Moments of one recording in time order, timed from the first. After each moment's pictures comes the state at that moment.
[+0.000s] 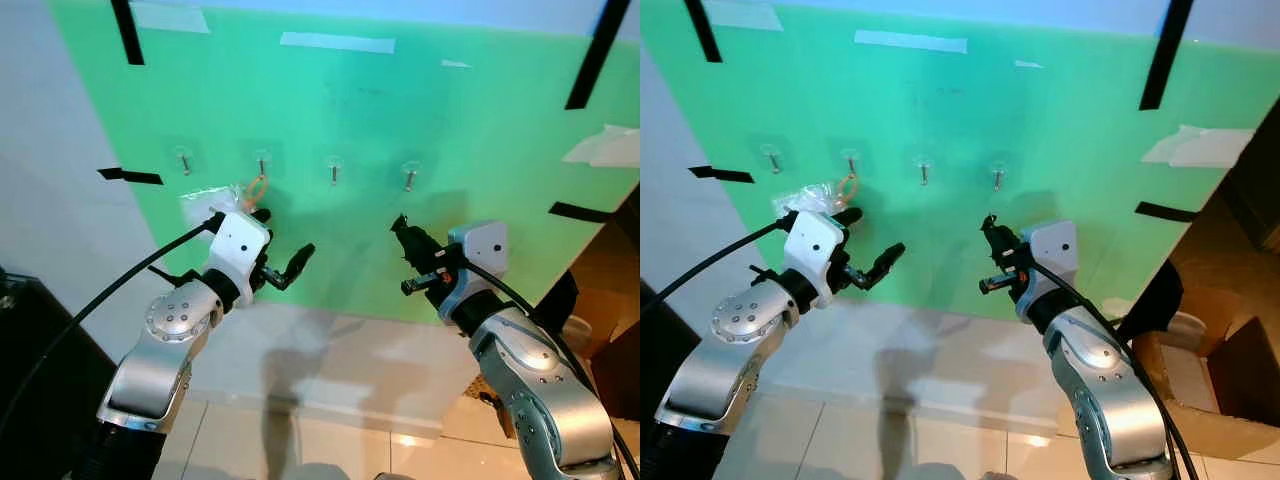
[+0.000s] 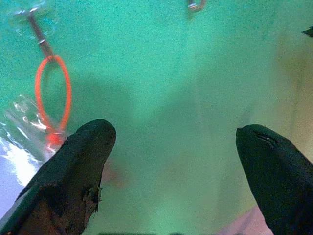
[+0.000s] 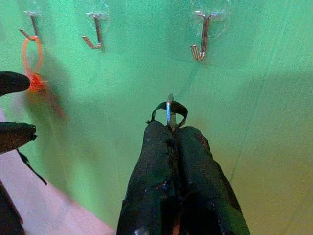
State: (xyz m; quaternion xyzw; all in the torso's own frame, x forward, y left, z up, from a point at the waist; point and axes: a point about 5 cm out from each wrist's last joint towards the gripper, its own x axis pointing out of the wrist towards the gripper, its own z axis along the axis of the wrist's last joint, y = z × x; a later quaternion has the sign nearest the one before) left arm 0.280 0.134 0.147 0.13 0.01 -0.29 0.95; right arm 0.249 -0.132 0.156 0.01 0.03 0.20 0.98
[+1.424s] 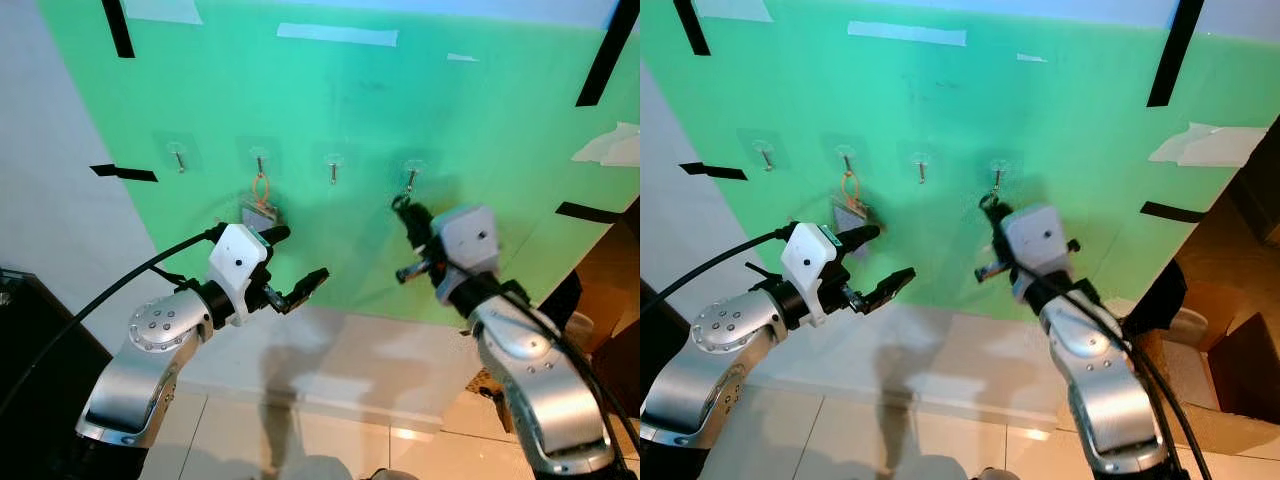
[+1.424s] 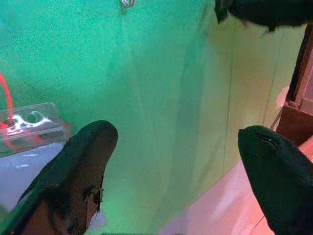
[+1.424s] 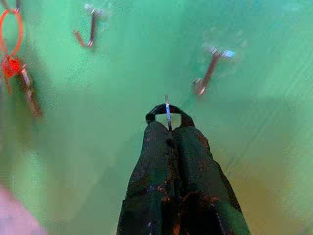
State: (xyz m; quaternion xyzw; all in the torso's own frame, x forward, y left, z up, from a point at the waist) left arm 0.263 0.134 0.150 0.10 0.02 -0.38 0.92; right arm 0.257 -0.127 0.168 -0.13 -0.03 0.18 0.97
